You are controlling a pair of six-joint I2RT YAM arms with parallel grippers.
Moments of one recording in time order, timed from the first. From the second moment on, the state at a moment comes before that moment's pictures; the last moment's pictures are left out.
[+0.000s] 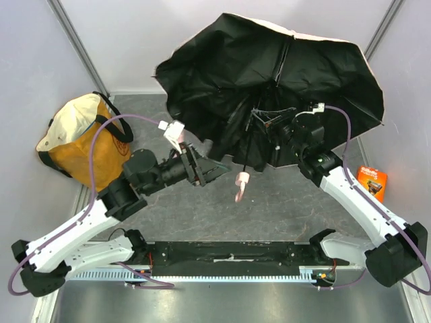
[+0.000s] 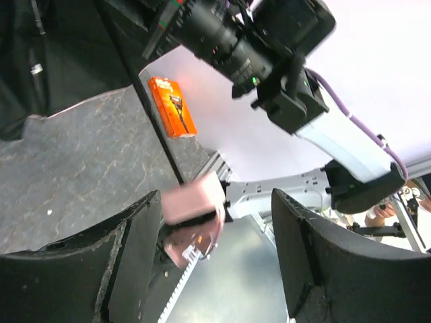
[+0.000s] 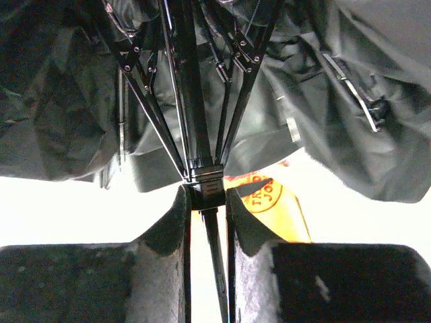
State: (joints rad) left arm -0.92 0.89 0.99 -0.10 0.15 -0.84; right arm 0.52 1.13 1.00 0.03 0.04 1.42
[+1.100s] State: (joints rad) left arm -0.90 1.17 0.87 0.07 0.41 -1.05; right arm 0.49 1.12 0.76 0.33 -0.07 1.48
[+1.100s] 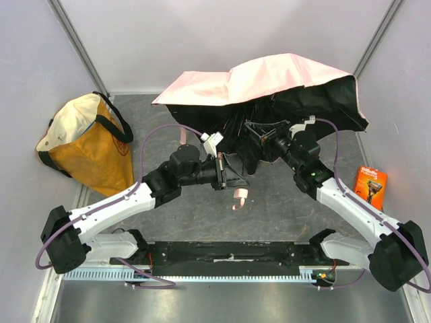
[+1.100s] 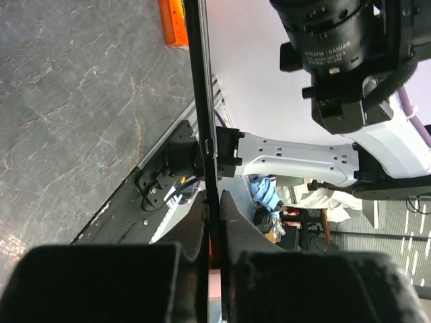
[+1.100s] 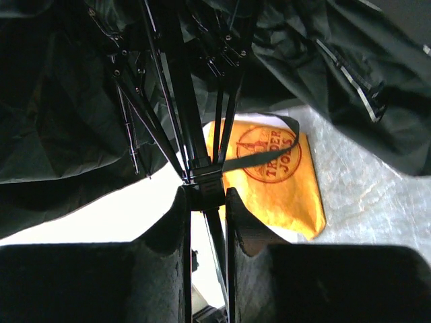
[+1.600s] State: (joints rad) left arm -0.85 1.11 0.88 -0.10 0.34 -1.05; right arm 0.71 1.13 0.76 0.22 0.08 1.49
